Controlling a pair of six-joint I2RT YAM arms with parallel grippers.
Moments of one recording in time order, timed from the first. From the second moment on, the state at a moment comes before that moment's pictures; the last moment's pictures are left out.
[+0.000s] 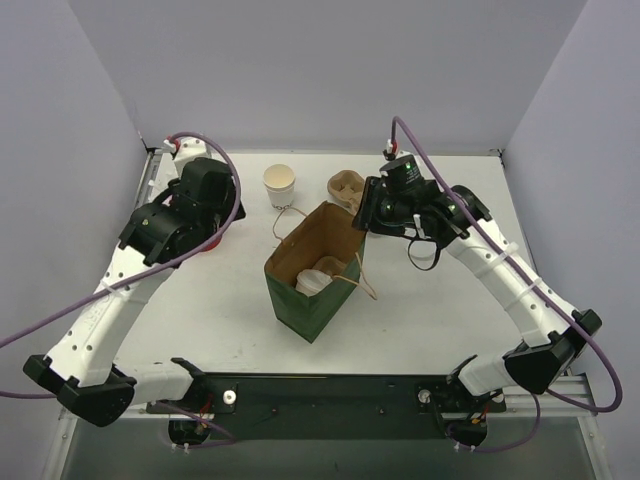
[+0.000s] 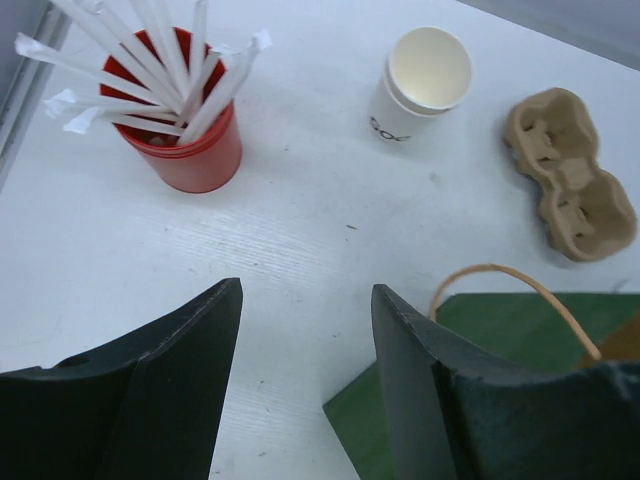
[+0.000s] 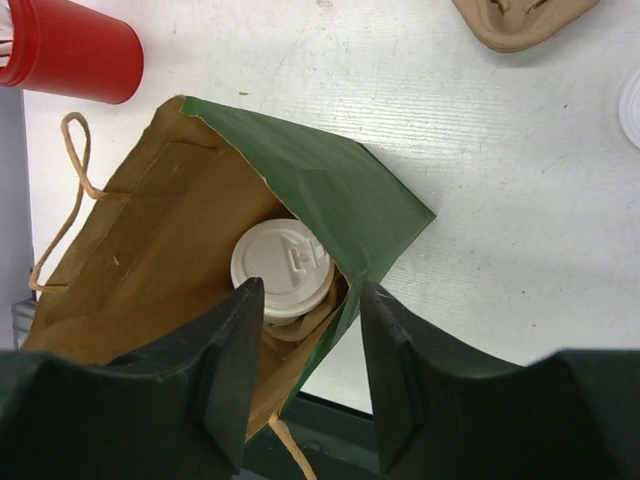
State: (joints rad) left arm -0.62 1.24 1.63 -1.04 -0.60 -0.63; right arm 0.66 1.42 1.58 -0.95 0.11 0.65
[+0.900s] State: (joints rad) left arm -0.29 1.63 1.59 -0.76 -0.54 -0.57; right arm 0.55 1.21 1.67 -1.00 0.07 0.65
